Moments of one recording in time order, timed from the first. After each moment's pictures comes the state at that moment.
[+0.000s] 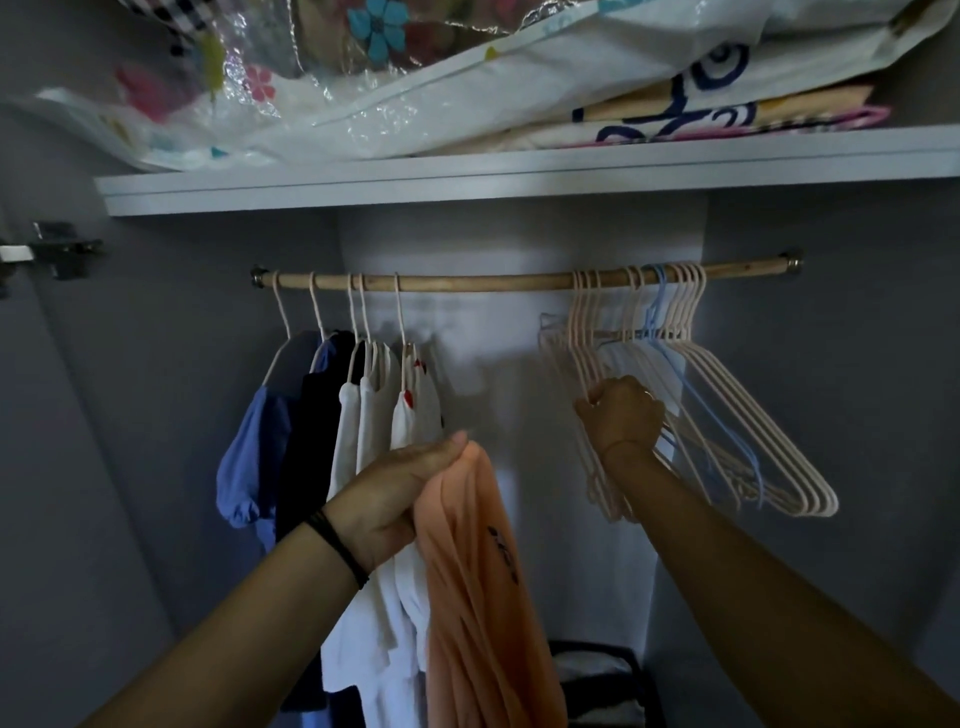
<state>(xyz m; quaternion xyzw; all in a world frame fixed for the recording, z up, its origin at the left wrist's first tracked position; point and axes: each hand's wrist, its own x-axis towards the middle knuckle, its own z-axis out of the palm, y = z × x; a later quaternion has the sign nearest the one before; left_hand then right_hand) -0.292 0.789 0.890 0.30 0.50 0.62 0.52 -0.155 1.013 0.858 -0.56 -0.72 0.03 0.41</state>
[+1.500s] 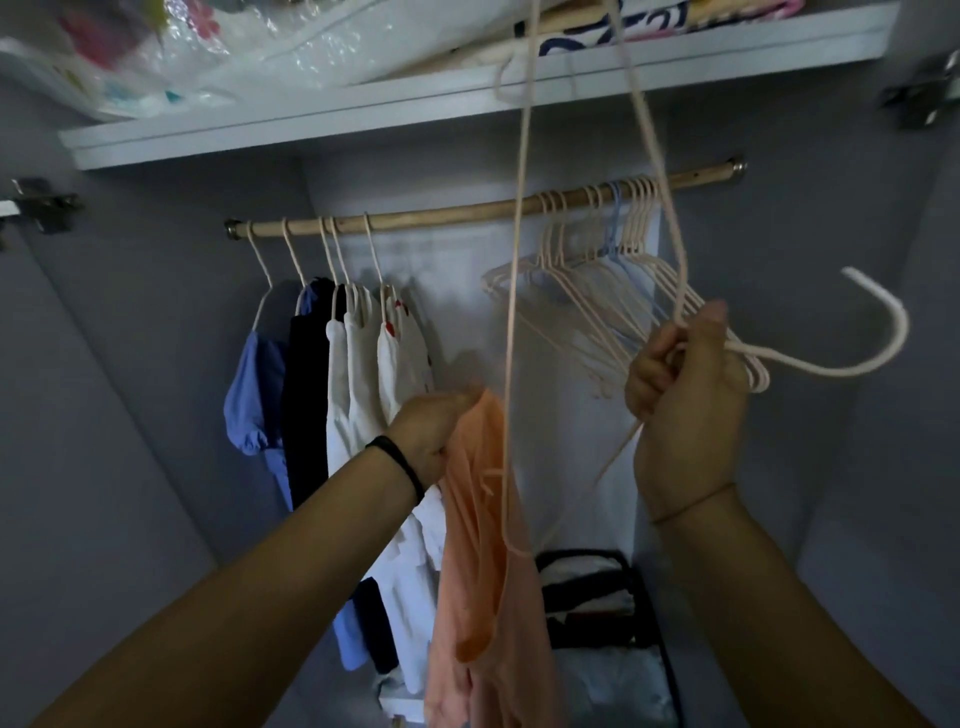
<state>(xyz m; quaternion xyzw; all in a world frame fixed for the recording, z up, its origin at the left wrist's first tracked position) -0.250 0.795 0.855 0.28 0.57 0.61 0.47 -0.060 0.801 0.889 -0.18 -0.39 0.54 0.72</state>
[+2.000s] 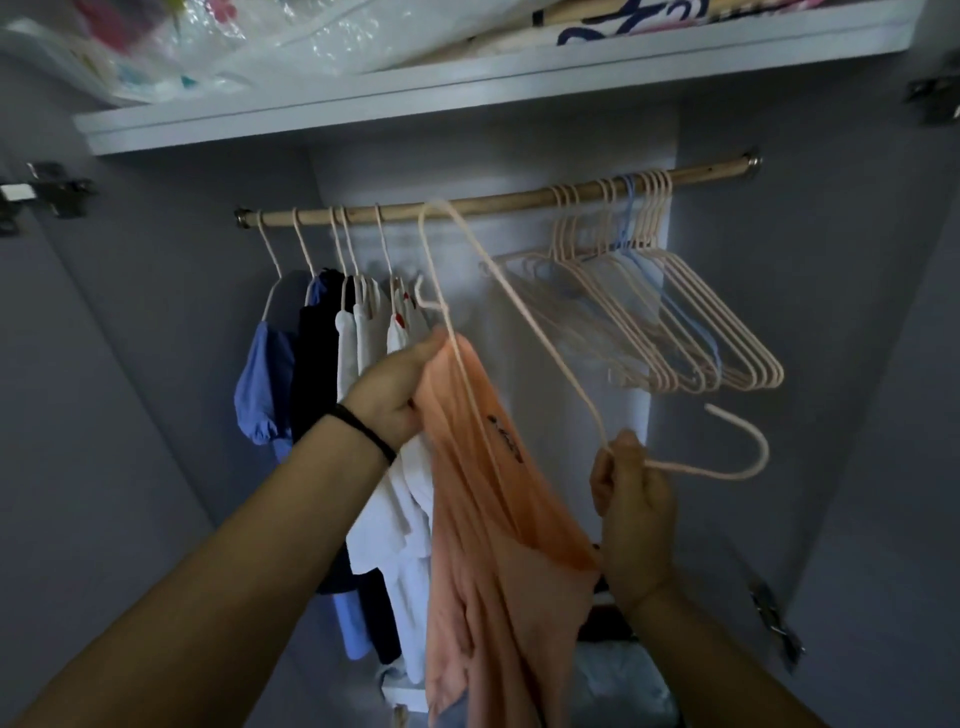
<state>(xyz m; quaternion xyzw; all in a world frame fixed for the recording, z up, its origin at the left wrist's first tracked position) -0.277 0.782 0.891 0.29 0.50 0.66 0.49 -0.087 0.787 0.786 -0.30 -0.50 0.47 0.66</state>
